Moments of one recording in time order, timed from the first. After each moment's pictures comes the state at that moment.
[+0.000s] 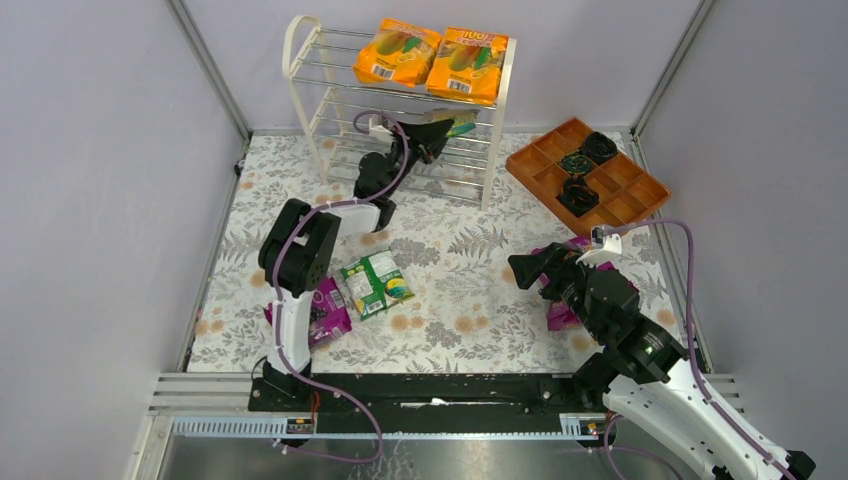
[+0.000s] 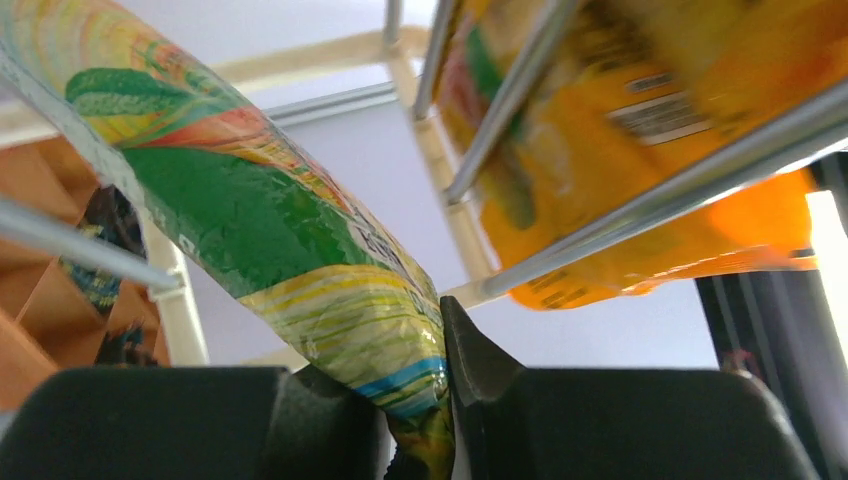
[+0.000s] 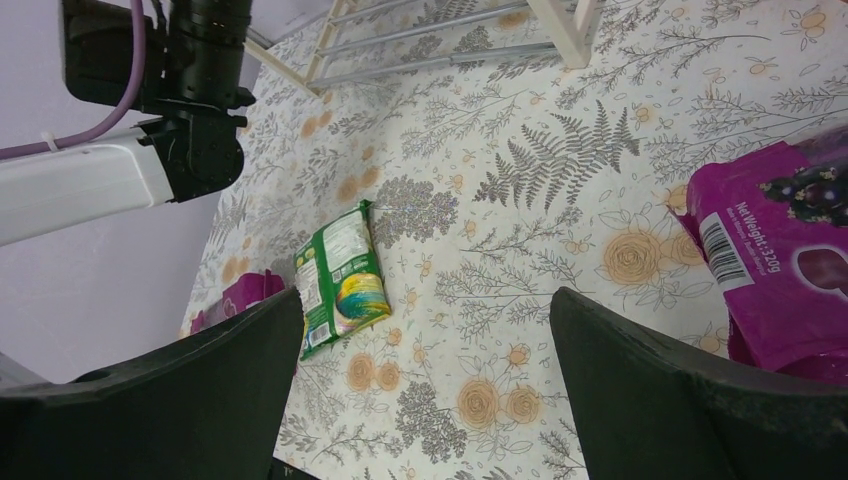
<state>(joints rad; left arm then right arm) -0.46 2.10 1.31 1.18 0.24 -1.65 0.71 0.43 0.57 -0.40 0.31 0.75</state>
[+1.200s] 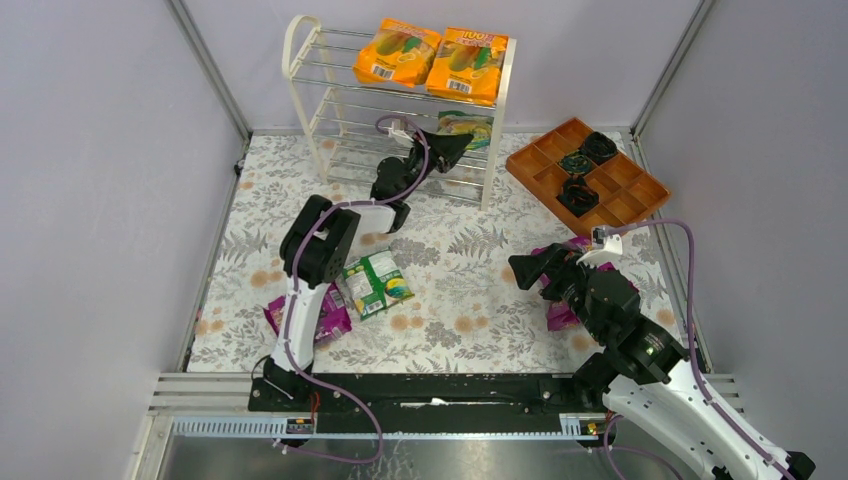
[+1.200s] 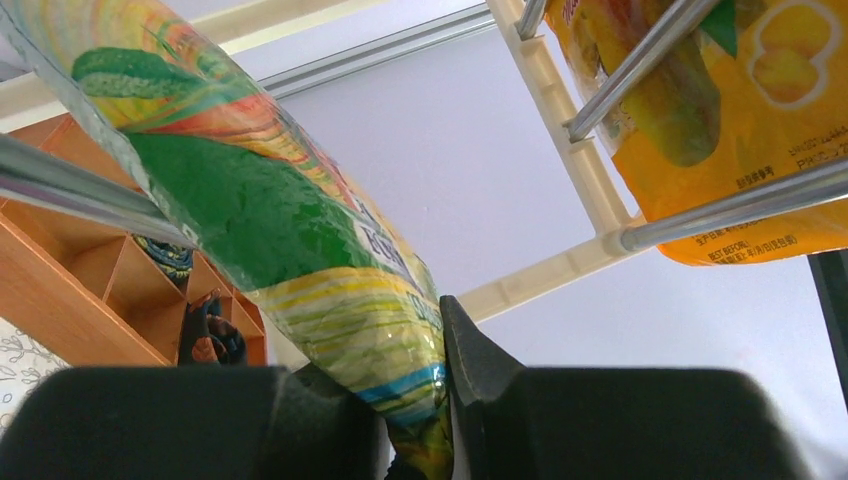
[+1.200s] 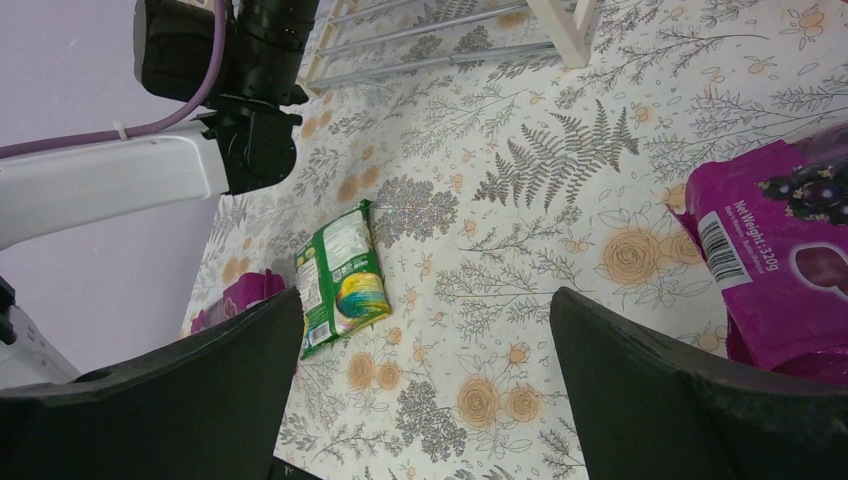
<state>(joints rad) -0.50 2.26 1.42 1.23 0.30 -1.52 0.71 0.43 0.57 -0.41 0.31 0.75</state>
